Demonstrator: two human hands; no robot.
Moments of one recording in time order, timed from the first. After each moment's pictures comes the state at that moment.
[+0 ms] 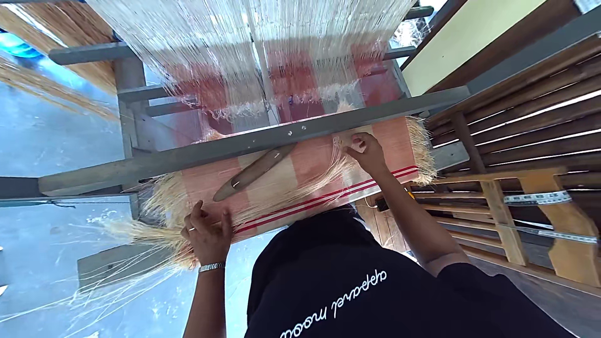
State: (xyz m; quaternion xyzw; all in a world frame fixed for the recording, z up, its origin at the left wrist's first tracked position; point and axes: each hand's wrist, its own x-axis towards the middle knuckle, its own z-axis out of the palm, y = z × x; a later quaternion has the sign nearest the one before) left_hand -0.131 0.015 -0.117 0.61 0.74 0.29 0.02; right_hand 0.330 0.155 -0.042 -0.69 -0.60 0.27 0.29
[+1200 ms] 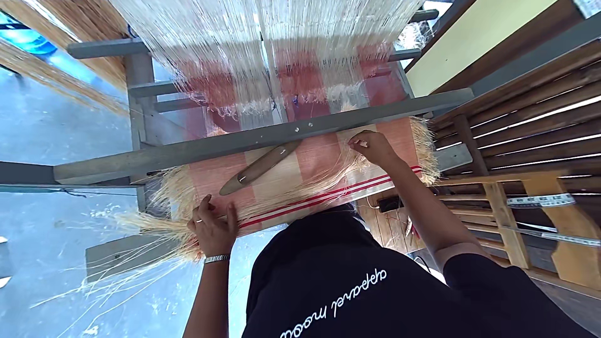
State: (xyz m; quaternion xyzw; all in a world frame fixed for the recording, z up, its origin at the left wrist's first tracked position) left_hand -0.136 0.016 -0.124 0.61 0.74 0.29 0.01; right_hand 0.338 0.176 -0.019 -0.59 -0.73 0.29 0.18
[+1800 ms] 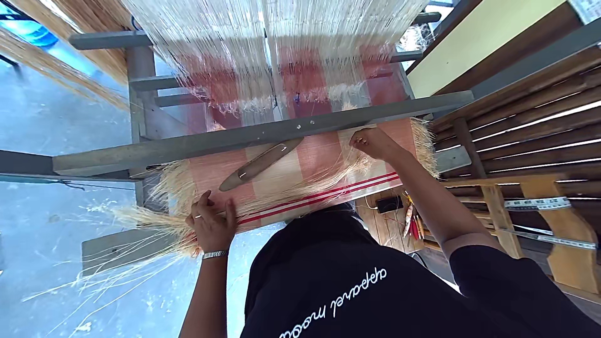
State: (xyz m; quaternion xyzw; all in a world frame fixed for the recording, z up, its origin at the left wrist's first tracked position) left_hand -0.135 0.016 -0.124 0.61 0.74 0.28 0.01; right_hand 0.340 0.194 0.000 -0.54 -0.79 0.29 0.05
